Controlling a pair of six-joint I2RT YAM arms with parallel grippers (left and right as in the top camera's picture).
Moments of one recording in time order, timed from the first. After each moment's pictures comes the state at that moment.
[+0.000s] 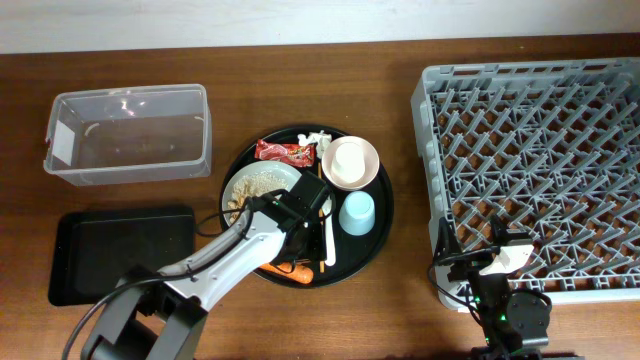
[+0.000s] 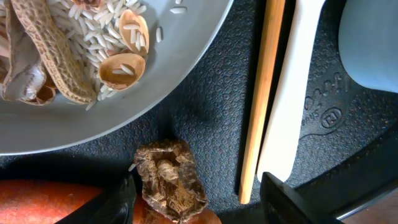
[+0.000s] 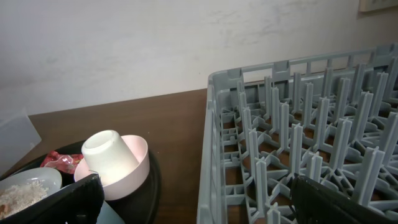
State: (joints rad) left arm -0.64 1.68 0.99 -0.74 0.07 -0.67; right arm 0.04 0.01 0.01 -0.07 -0.06 0.20
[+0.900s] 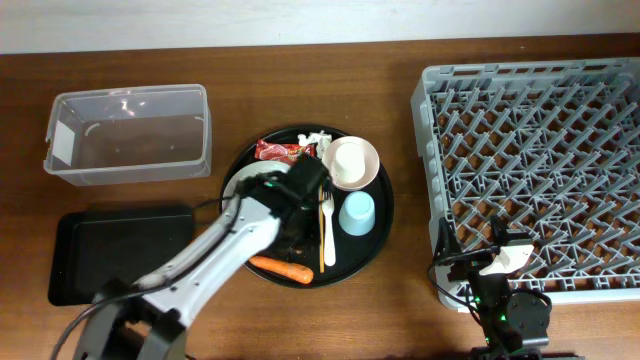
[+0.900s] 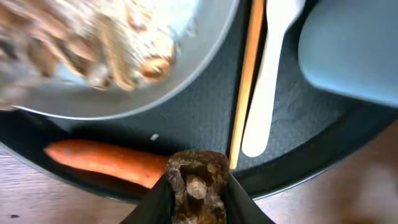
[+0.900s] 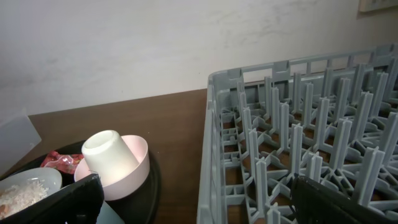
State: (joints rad) left arm -0.60 1.64 1.16 -0.97 0.06 -0.66; right arm 0.04 0.01 0.01 -0.07 -0.06 0.20
